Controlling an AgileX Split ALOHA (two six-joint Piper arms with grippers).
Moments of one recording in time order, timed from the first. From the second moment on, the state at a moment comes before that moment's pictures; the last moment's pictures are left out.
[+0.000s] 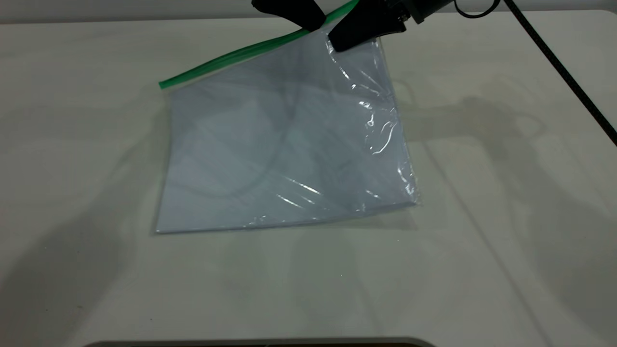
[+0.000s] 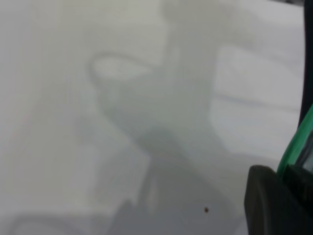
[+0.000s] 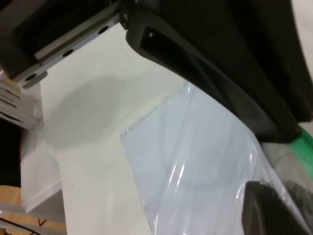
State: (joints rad) left arm -0.31 2.42 -1.82 -0.94 0.83 1.33; right arm 0.19 2.44 -1.68 1.22 1.05 -1.48
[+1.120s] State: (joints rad) left arm -0.11 2.43 -1.82 -0.71 0.88 1.19; right arm 0.18 2.44 -1.68 1.38 1.04 -1.55
